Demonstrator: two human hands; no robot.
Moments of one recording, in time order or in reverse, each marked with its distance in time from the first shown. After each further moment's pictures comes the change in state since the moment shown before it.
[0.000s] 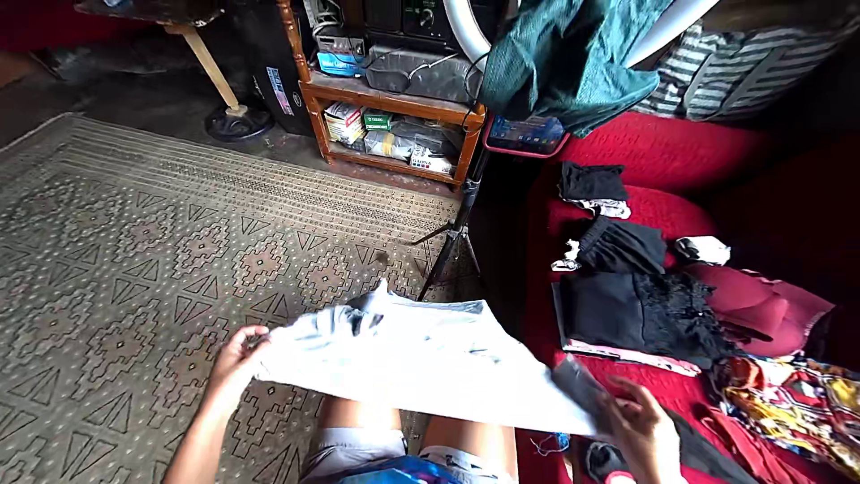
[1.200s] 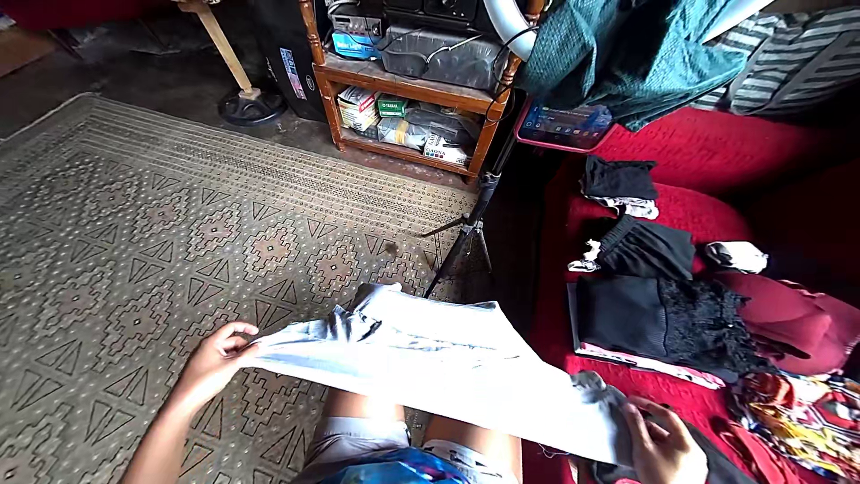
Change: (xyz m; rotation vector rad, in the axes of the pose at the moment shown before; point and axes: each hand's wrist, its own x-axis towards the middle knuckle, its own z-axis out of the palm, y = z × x) left_hand 0.001 0.004 -0.048 0.378 -0.125 -0.028; right_hand -0.010 0.009 0.005 -0.040 0.106 0.026
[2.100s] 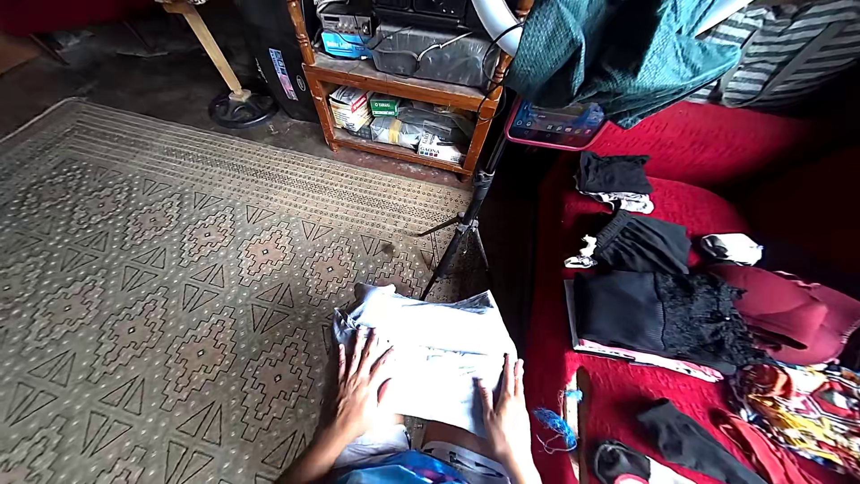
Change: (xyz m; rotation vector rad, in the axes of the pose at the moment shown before) left_hand -0.048 0.028 0.216 0.499 0.040 0.717; right_hand -0.073 -0.060 0.157 -0.138 -0.301 -0.039
